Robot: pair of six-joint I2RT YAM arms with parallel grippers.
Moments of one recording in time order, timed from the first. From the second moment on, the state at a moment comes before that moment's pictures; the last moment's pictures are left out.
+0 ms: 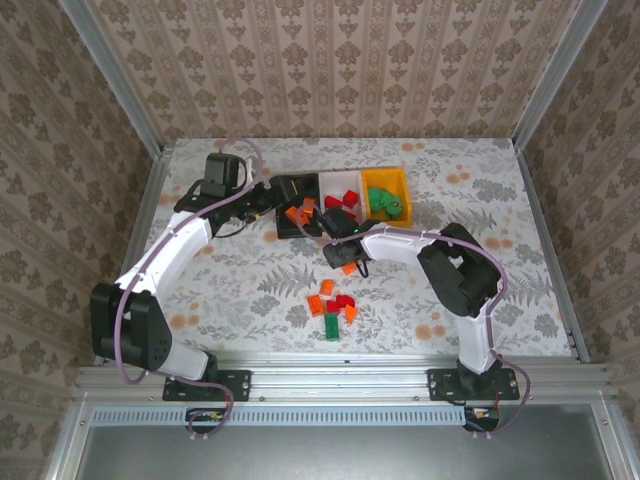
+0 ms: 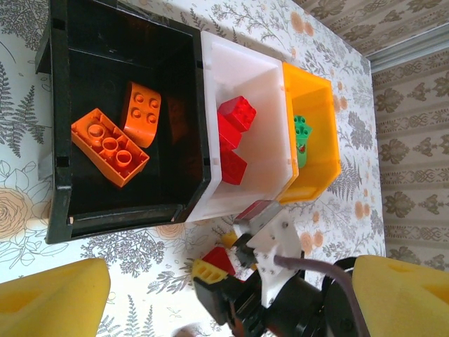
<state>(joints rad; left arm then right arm) -0.33 1.45 1.19 -0.46 0.45 -0.64 0.69 1.99 1.27 -0.41 0.19 0.19</state>
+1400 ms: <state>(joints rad) -0.35 1.46 1.19 -0.46 0.45 -0.64 0.57 2.00 1.64 -0.43 0.31 0.18</state>
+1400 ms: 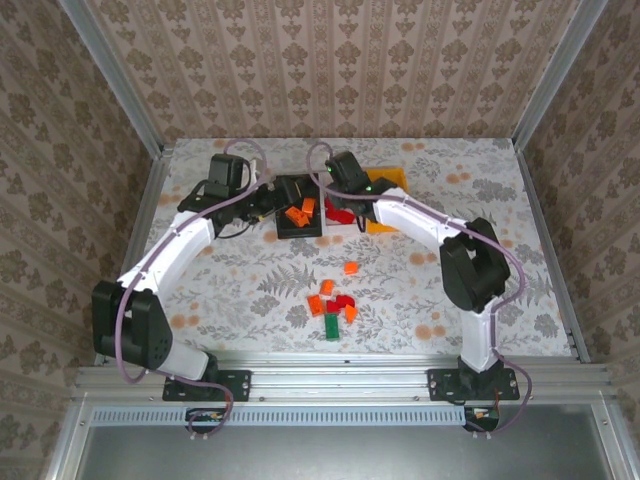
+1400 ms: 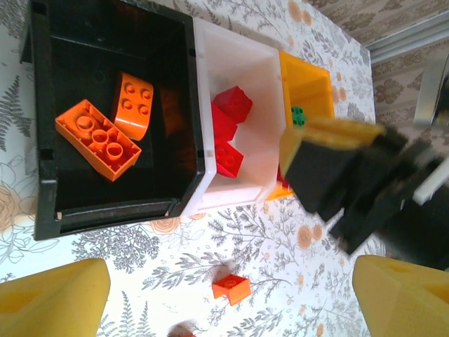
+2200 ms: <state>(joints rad) -0.45 1.50 1.20 -0.50 0.43 -0.61 0.56 1.73 1.43 -0.45 0.28 0.24</state>
